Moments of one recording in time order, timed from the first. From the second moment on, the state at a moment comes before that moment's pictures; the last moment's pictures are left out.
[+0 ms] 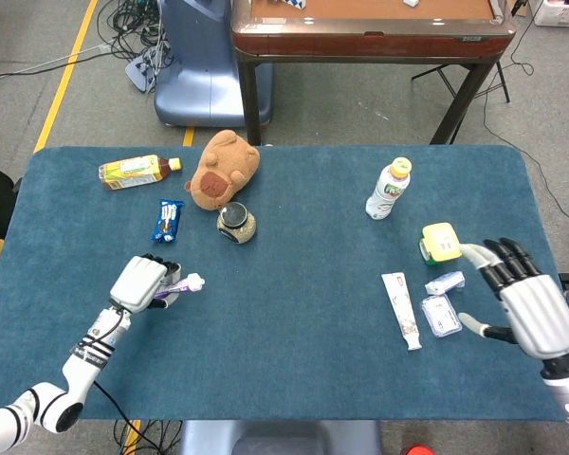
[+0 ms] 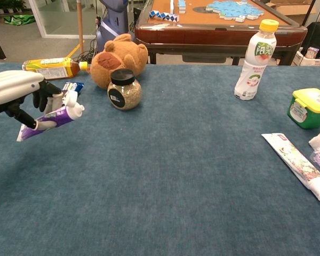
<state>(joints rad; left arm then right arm) -0.61 -1.47 -0.10 -1.30 1.46 1.10 0.04 0.20 -0.87 0.12 -1.85 -1.73 1.45 0.00</state>
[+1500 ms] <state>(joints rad) -0.81 -1.39 -0.20 -1.65 1.20 0.91 0.30 0.77 -1.41 0.25 -1.81 -1.50 0.93 -0.41</state>
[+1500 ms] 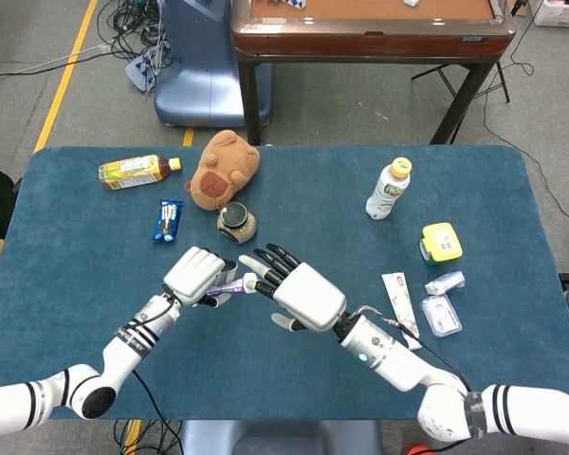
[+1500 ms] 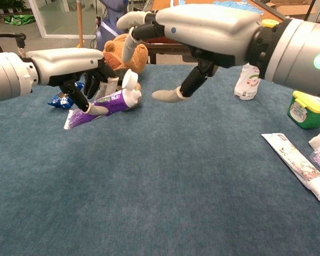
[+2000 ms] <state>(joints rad) -0.82 -1.38 -0.19 -1.66 1.19 0.92 0.29 0.82 -1.46 0.24 -1.75 -1.41 0.92 -0.46</state>
